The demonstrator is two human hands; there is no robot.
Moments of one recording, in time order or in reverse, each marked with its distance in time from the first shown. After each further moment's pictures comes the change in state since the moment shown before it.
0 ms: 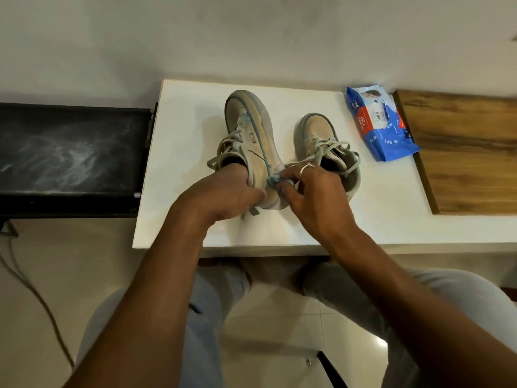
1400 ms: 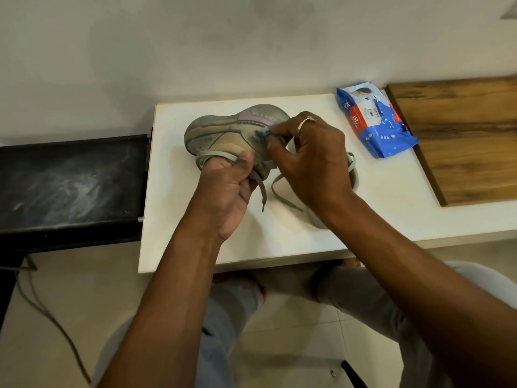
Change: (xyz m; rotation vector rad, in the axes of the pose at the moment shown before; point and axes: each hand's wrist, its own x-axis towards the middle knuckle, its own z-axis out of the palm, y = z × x) left_hand 0.001 0.024 0.006 -1.256 0.106 0.296; right_hand 0.047 -0.024 -0.022 0.155 0.418 -0.194
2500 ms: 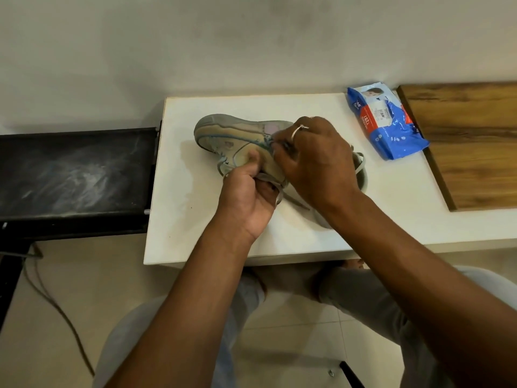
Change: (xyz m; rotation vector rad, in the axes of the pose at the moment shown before) left_hand 0.004 -0.020 0.013 -0.367 0.183 -0.220; right_hand 0.000 0.007 0.007 -0.286 -0.173 -0.087
